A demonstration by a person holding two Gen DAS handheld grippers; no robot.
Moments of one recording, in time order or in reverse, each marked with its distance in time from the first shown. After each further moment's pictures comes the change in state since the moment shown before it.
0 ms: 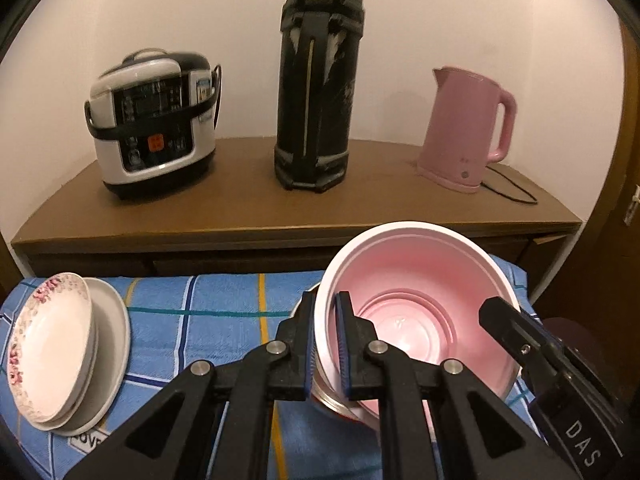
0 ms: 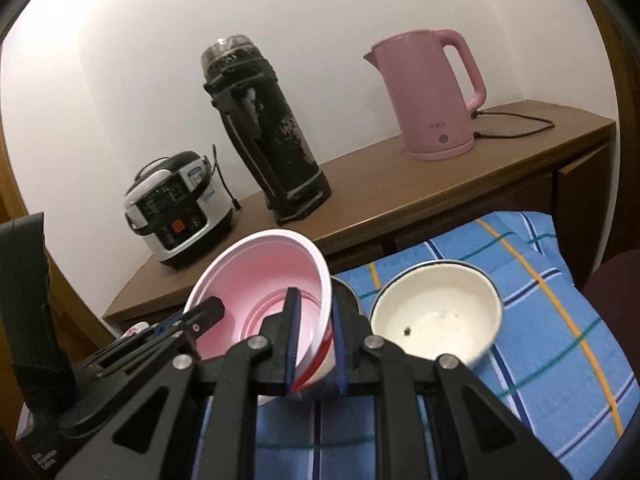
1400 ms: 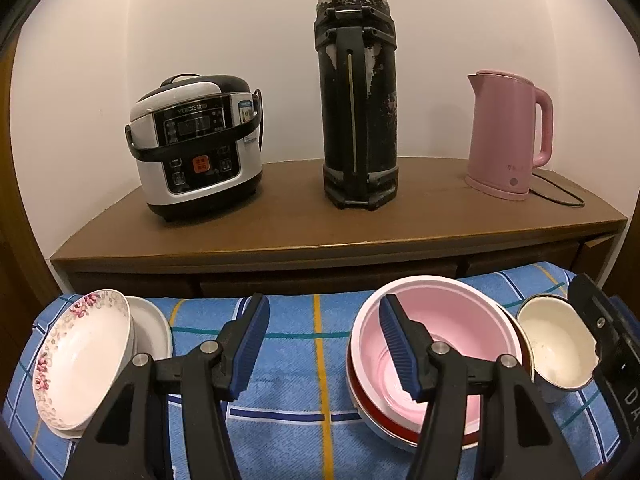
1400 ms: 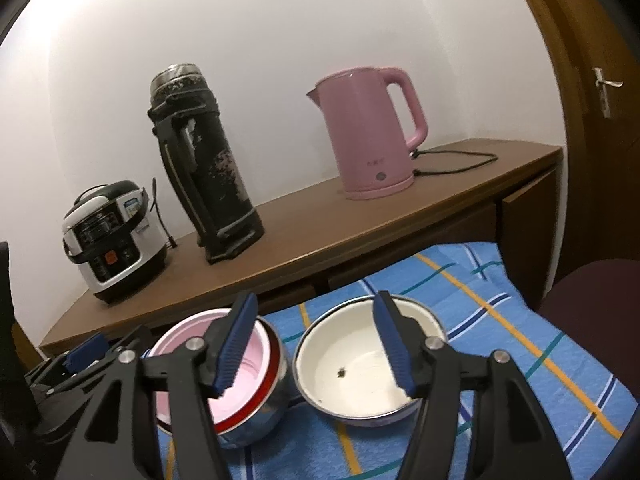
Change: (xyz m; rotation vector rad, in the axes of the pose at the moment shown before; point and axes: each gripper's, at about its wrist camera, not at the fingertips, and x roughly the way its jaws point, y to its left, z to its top) left arm 0.004 0.010 -0.005 0.046 -0.117 0.190; right arm 0.000 -0.015 -0.008 -0.007 -0.199 -0.249
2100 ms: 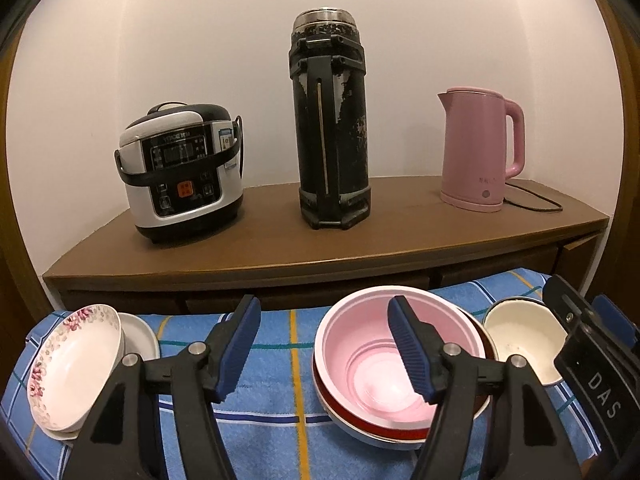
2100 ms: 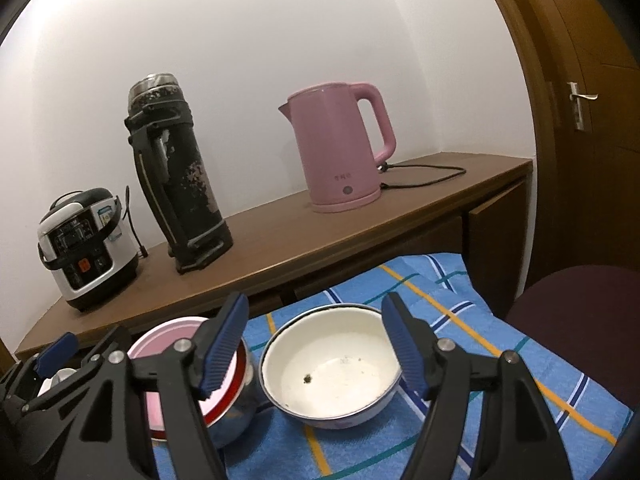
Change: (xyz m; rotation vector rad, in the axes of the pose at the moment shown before) left arm -0.020 -0.014 -0.005 0.029 -0.091 -0.056; right arm -0.007 -0.006 0.000 -0.005 -0.025 -0.095
